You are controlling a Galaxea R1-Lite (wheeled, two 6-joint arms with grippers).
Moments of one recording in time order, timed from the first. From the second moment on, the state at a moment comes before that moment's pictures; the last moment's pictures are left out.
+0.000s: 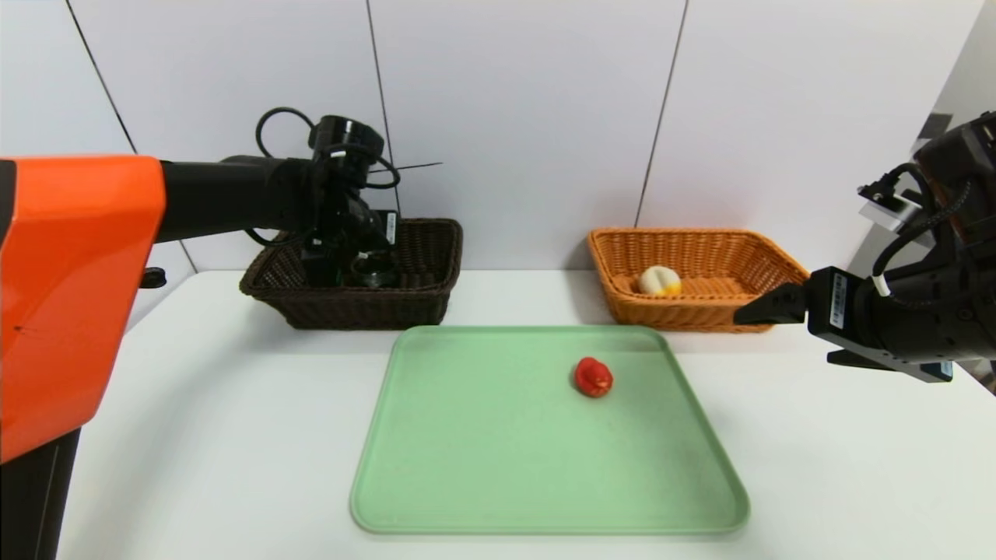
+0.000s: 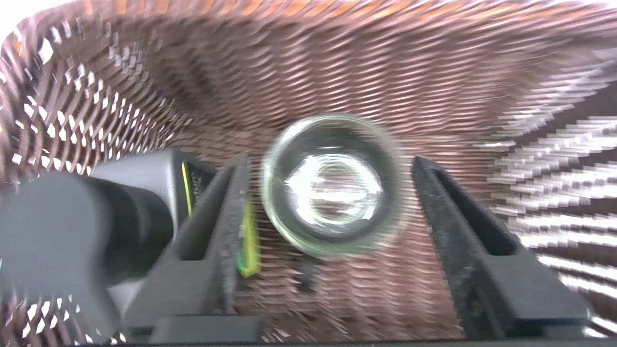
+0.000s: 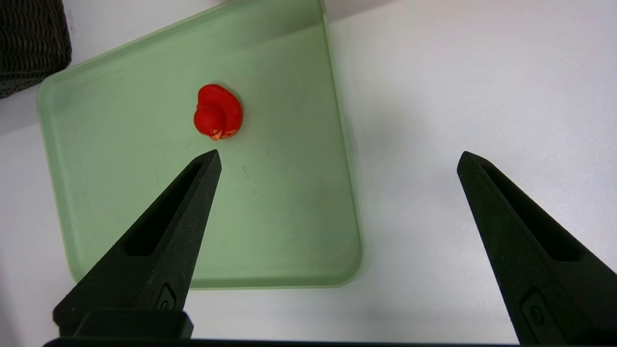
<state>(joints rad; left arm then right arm) -0.32 2.19 -1.95 0.30 0.30 -0.18 0.30 1.45 -1.18 0.52 -0.04 0.56</state>
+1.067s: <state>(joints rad) -0.95 1.96 -1.76 0.53 0.59 -0.64 0.30 1.42 -1.17 0.51 -0.05 0.54</state>
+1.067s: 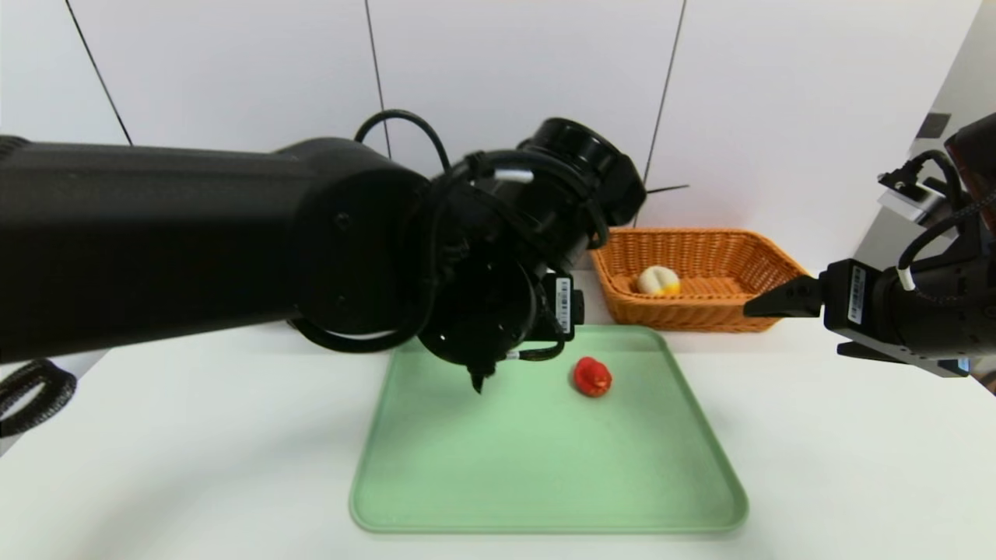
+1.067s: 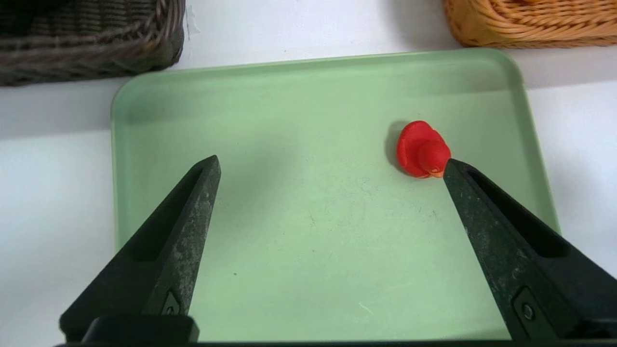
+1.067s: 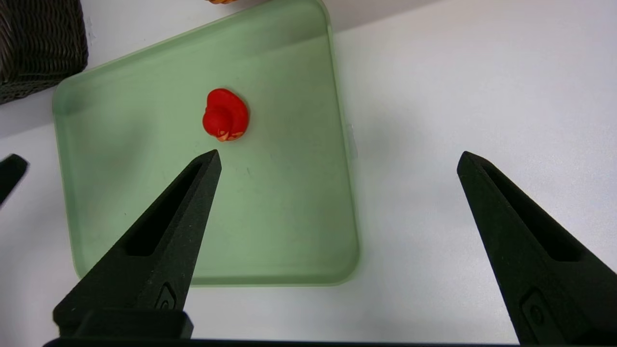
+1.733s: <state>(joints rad) -1.06 2.10 -1.71 0.37 0.77 -0.73 0.25 1.42 -1.18 0.51 -0.04 0.53</state>
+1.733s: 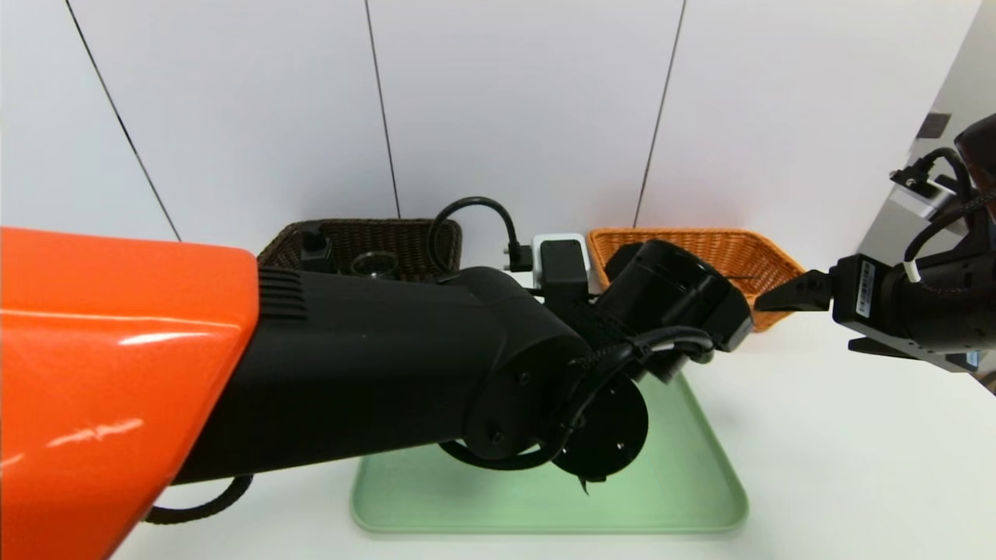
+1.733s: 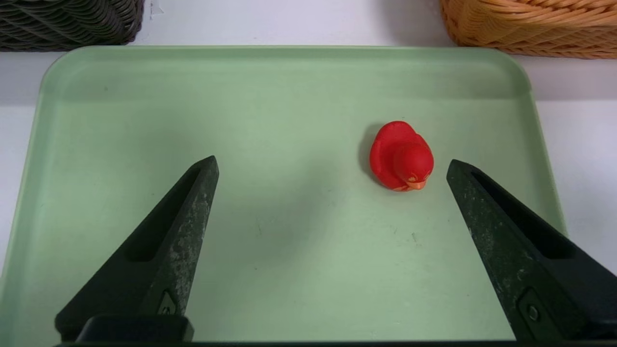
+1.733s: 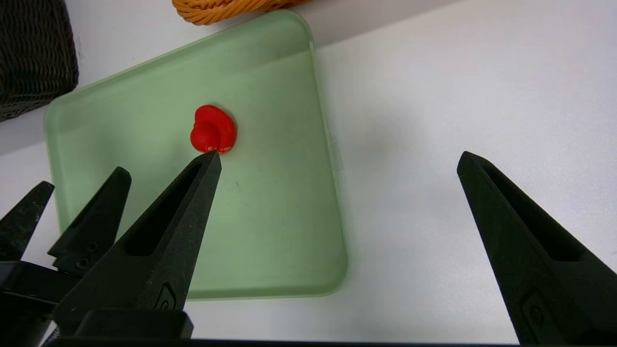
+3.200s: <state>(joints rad) -1.15 2.22 -1.63 0.13 0.85 -0.72 0.21 1.43 -1.18 0.47 -0.04 0.44</state>
